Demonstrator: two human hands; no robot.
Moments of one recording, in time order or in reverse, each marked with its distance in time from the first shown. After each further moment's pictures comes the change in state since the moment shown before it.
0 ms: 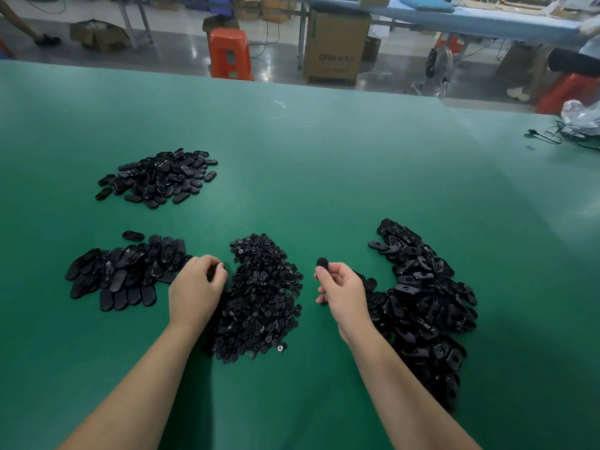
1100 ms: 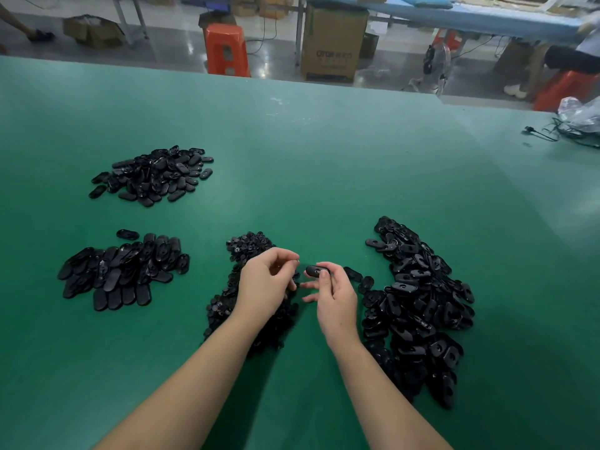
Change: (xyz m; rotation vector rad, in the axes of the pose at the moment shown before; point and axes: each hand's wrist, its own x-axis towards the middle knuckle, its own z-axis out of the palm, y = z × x) left_hand -0.028 0.116 0.020 -0.734 -0.311 -0.120; right_hand -0.013 0.016 0.017 0.044 0.126 -0.221
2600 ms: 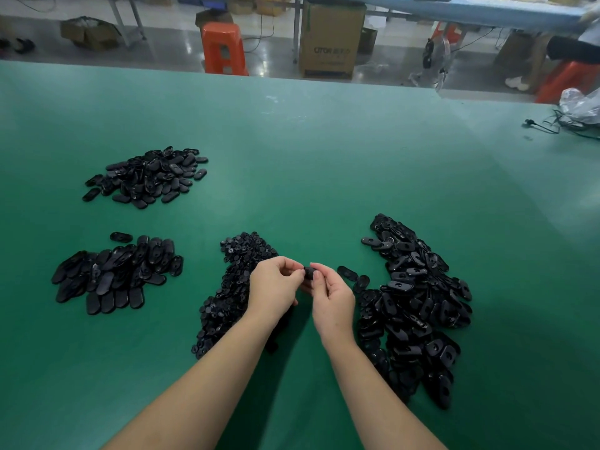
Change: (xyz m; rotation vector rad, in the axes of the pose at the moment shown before) left_hand 0.006 -0.004 0.031 0.116 0.019 -0.196; right_hand 0.004 0.014 -0.004 -0.020 0.034 0.011
